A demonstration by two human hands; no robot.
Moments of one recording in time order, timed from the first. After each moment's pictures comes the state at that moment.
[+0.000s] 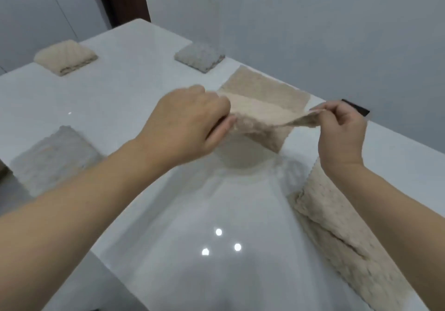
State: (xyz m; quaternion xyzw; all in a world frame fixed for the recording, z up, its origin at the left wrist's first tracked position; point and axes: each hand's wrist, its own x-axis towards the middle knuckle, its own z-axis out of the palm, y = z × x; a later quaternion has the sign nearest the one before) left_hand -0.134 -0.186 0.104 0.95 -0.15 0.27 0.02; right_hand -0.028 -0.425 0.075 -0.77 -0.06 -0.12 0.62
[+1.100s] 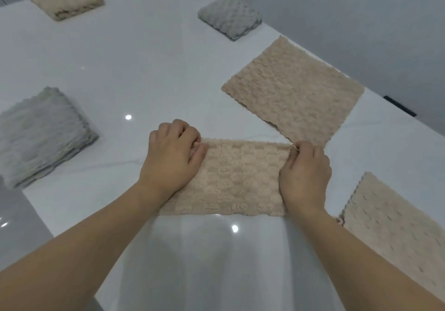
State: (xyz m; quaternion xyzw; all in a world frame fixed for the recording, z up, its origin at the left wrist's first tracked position) left_hand -0.137 -0.142 -0.082 0.96 0.16 0.18 0.16; right_hand -0.024 -0.369 -0.084 -0.97 -0.11 -0.13 0.20
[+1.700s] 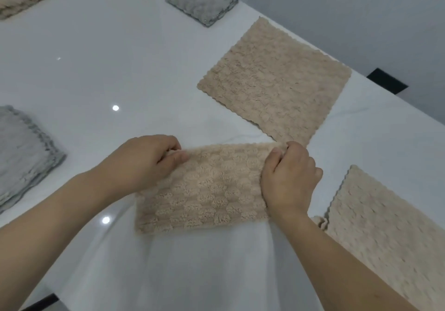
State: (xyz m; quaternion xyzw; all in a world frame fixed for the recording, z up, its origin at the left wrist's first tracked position) left_hand -0.115 -0.112 -0.033 0.96 0.08 -0.10 0.26; right_hand -0.025 -0.363 -0.074 -0.98 -0.03 -0.09 0.16
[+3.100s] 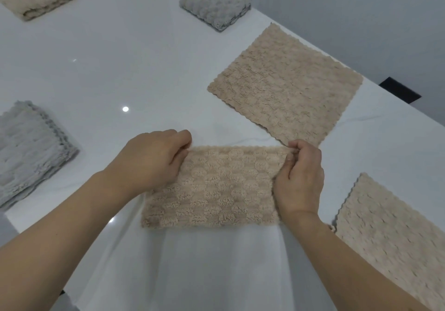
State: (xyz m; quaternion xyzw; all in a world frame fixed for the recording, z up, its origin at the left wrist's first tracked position) left_hand -0.114 -0.115 -0.041 0.99 0.04 -0.04 0.14; right_hand -0.020 -0.372 -0.073 -0.93 -0.09 -0.08 0.35
